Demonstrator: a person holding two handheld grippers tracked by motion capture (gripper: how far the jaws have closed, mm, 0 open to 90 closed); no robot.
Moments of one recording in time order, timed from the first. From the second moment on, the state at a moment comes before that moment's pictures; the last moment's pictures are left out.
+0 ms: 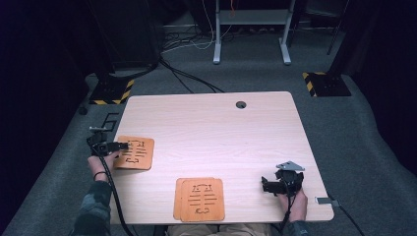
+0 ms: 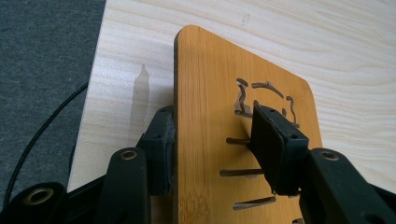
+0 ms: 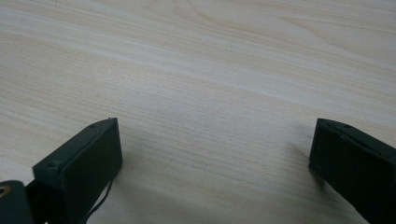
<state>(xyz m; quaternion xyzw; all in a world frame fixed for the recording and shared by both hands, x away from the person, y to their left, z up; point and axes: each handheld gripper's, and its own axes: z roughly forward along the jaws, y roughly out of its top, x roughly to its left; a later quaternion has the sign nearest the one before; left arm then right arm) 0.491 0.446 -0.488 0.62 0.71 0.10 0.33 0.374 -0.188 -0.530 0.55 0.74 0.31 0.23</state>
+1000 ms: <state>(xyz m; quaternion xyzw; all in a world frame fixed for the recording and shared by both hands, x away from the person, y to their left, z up) 0.485 0.426 -0.476 0.66 0.68 0.18 0.26 0.375 -0.188 -0.530 0.55 0.74 0.31 0.24</state>
